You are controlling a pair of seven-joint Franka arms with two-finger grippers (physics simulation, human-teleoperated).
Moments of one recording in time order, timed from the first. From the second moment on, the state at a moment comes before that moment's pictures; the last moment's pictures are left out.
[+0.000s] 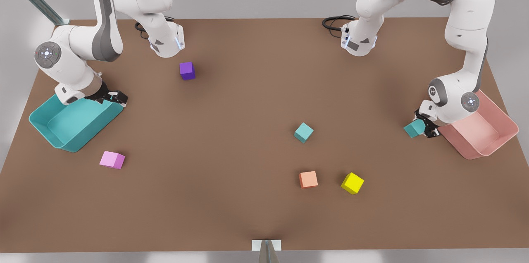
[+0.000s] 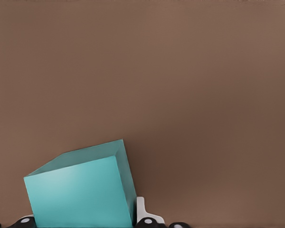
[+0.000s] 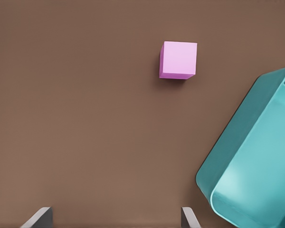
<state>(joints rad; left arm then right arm) 0.53 0.40 -0.14 -2.23 0.17 2.56 1.56 0.02 -0.19 -0.09 -2.22 -0.04 2.00 0.08</state>
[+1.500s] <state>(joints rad) 0.11 0.50 -0.76 -2.01 0.65 2.36 -0.30 0.03 -0.18 -0.09 -2.22 -0.04 2.00 0.07</state>
